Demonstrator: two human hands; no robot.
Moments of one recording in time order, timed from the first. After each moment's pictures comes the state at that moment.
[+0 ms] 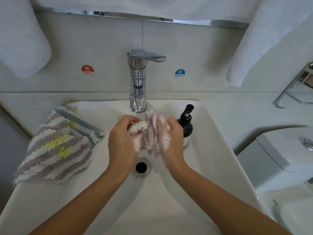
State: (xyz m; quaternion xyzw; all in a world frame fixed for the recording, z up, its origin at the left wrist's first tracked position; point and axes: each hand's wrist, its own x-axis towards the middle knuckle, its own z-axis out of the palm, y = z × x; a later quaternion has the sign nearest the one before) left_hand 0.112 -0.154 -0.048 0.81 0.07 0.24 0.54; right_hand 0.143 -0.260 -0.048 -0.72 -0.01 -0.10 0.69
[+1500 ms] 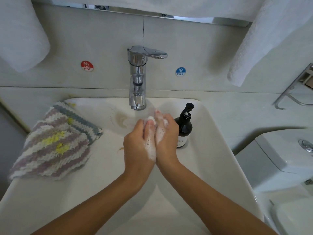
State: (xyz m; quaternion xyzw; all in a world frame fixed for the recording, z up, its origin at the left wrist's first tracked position) left_hand 0.100 -0.199 -0.045 0.76 0.06 0.27 0.59; right_hand 0.141 -0.244 -0.043 -0.68 0.00 -0.10 0.73
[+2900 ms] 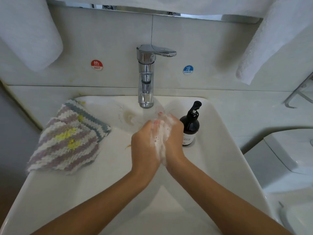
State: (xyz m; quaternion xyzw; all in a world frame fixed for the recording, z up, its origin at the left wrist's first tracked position) left_hand 0.100 -0.195 -0.048 0.70 0.10 0.22 0.67; right_hand 0.135 -0.245 -0.034 -0.60 0.04 0.06 0.80
